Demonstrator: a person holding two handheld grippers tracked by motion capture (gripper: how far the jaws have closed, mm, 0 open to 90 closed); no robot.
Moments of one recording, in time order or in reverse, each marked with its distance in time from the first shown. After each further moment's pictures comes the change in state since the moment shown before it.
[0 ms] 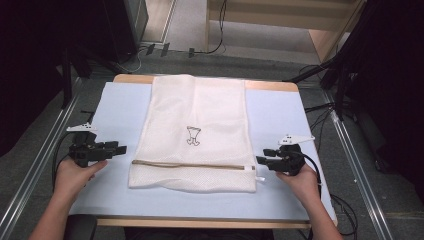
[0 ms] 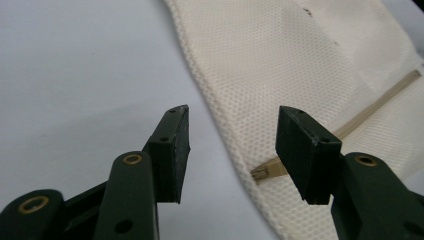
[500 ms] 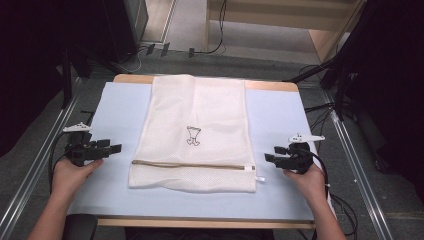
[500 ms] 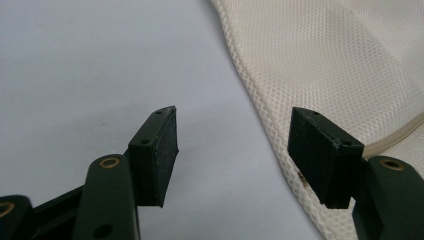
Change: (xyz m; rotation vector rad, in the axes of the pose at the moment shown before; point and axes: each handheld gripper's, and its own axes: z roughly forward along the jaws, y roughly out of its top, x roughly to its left) left arm 0.013 -0.003 0.000 -0.024 0.065 -0.021; right arm -0.021 -0.009 -0.009 -0.015 -0.071 0.083
